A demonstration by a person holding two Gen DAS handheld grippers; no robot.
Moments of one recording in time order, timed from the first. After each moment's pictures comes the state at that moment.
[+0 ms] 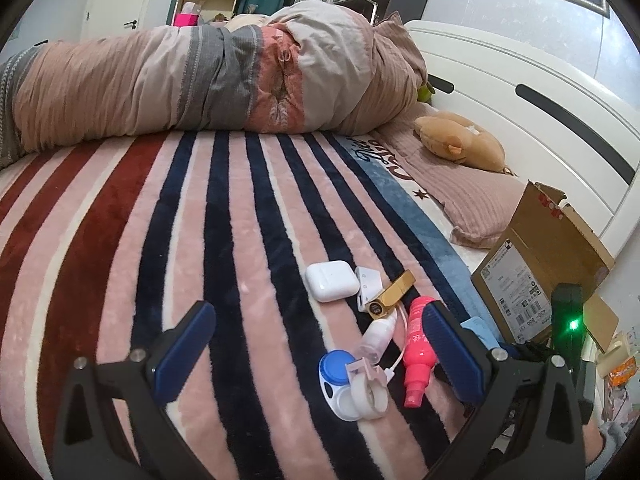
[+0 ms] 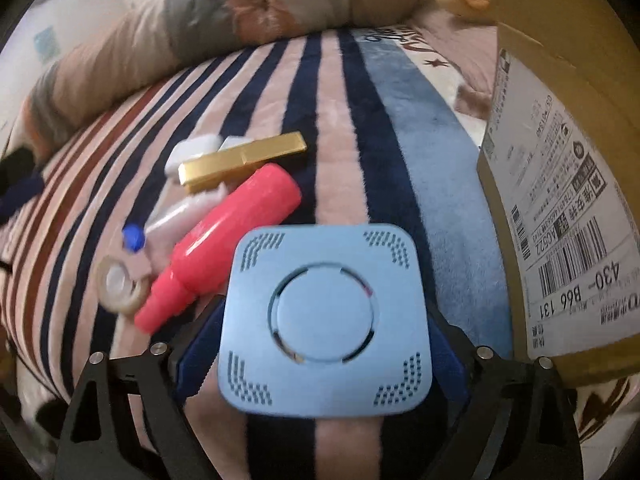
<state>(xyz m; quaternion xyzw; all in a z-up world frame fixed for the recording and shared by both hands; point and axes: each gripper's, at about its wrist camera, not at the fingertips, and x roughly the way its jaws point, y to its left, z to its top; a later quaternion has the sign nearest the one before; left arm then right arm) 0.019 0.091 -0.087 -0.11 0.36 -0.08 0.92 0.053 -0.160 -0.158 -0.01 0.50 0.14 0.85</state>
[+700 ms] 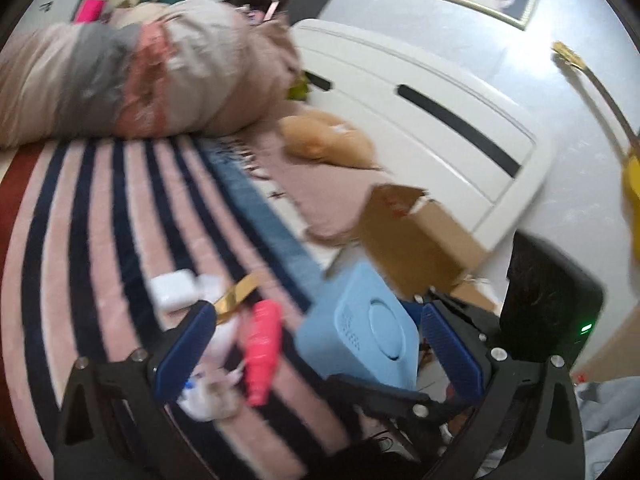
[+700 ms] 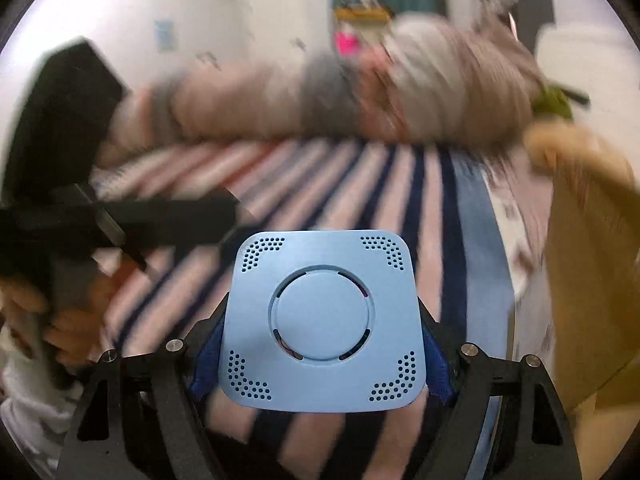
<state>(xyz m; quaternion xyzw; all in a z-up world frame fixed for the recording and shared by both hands) 0.010 0.043 -0.038 -0.16 0.33 -0.31 0.88 -0.012 -0.128 -0.050 -0.09 0.32 0.32 0.89</state>
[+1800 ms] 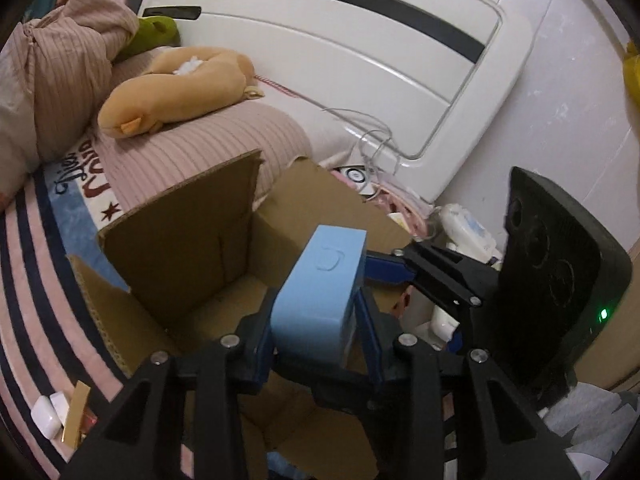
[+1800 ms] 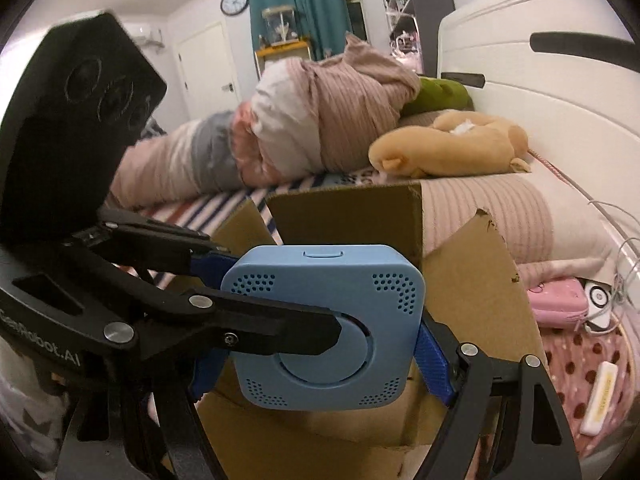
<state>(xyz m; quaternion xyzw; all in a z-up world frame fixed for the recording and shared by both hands) 0.099 -0.226 0.005 0.01 0.43 -0.40 0.81 0.038 -0.351 -0.009 -0.02 0.32 0.22 0.92</state>
